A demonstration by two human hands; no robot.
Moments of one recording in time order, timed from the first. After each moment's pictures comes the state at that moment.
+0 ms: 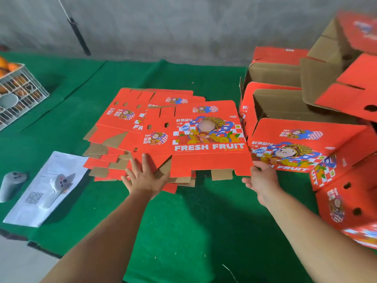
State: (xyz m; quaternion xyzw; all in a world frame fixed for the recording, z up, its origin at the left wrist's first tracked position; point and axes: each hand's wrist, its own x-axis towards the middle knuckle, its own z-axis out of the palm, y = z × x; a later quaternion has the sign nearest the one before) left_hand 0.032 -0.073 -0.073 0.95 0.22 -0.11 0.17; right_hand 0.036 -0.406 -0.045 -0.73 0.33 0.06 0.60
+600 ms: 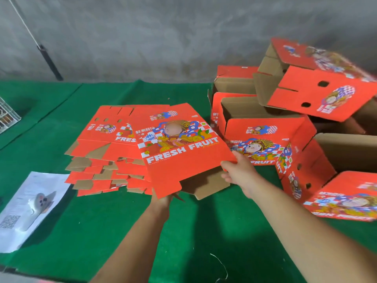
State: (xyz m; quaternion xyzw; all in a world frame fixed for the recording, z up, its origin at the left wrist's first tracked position) left_hand -0.049 -0.176 -0.041 0.68 0.16 -0.07 0.71; right_hand -0.021 -0.403 0.017 -0.76 0.21 0.07 0.61
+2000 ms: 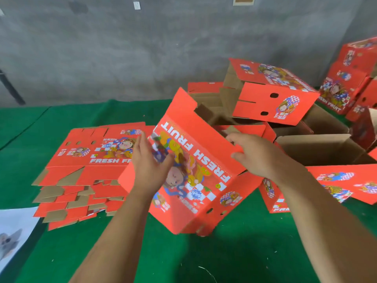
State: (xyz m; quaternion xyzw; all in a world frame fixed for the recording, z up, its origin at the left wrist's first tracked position) left_hand 0.010 -0.207 0.064 0.87 -0.08 0.18 0.45; right_hand -0.066 -0.478 0.143 -0.98 -0.01 -0.06 0.17
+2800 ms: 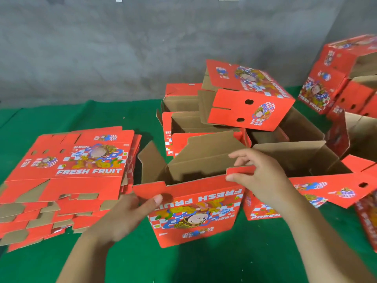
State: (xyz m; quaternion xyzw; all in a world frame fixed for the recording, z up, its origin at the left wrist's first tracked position) left_hand -0.049 -0.226 0.088 0.84 -0.14 -0.24 0.47; right_hand -0.103 -0.557 0.122 -0.89 0.06 -0.13 0.43
